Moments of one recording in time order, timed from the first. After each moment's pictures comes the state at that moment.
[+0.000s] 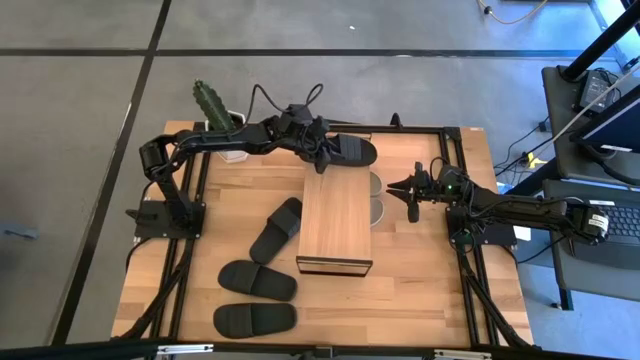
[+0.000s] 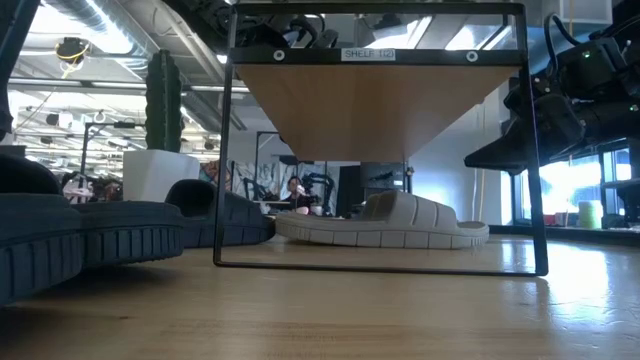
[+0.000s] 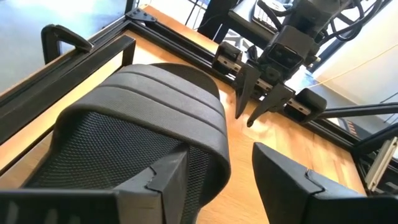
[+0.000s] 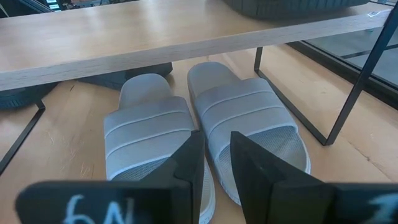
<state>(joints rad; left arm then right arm) 0.45 1.73 1.25 0.03 0.39 -0.31 -0.47 0.70 0.01 0.42 -0.26 0.02</state>
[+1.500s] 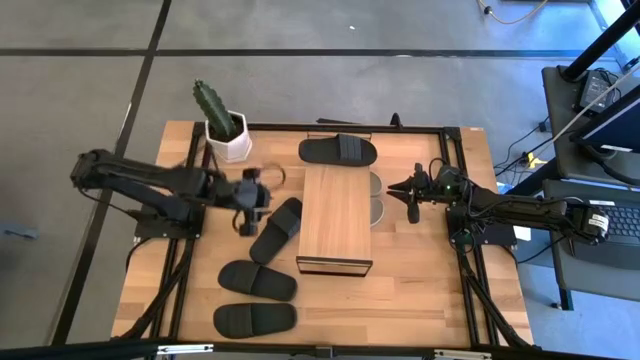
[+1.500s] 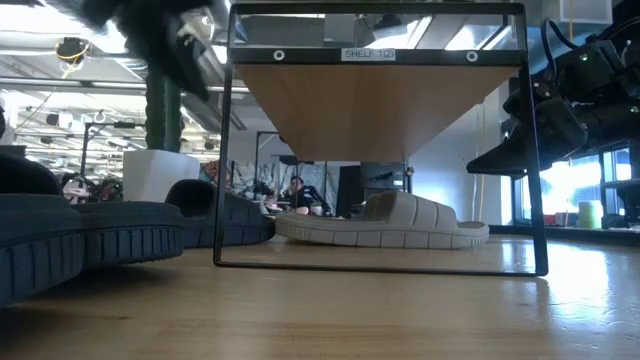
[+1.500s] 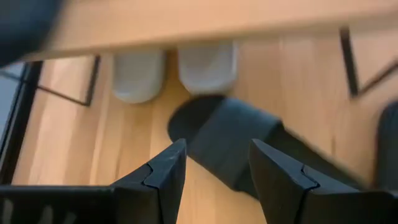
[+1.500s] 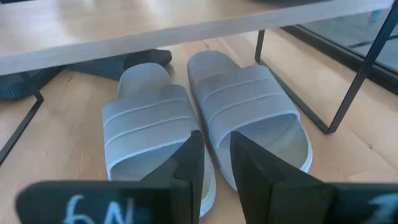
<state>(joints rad) -0.13 1.08 0.86 -0.68 -0.27 0.00 -0.47 0.71 0.01 0.39 -0.26 0.02</state>
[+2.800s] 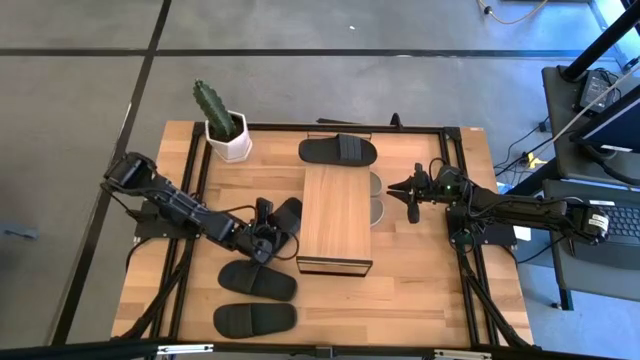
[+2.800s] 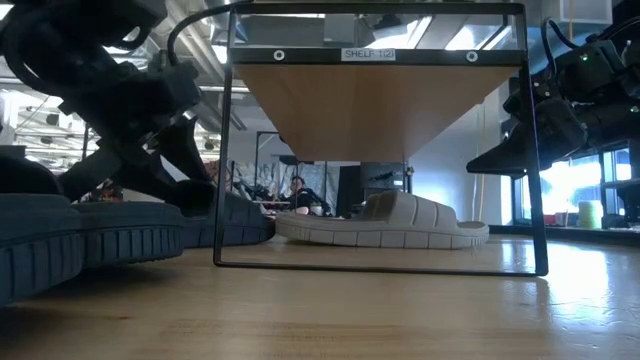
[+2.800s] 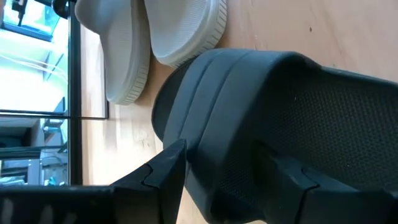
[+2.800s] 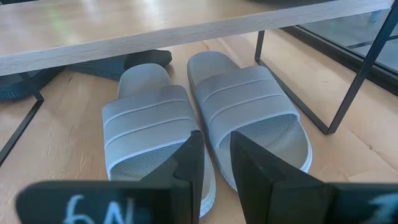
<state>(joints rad) -0.40 1.49 0.61 -0.23 -0.76 0.13 -0.47 0.71 0.01 0.39 -0.26 0.02</state>
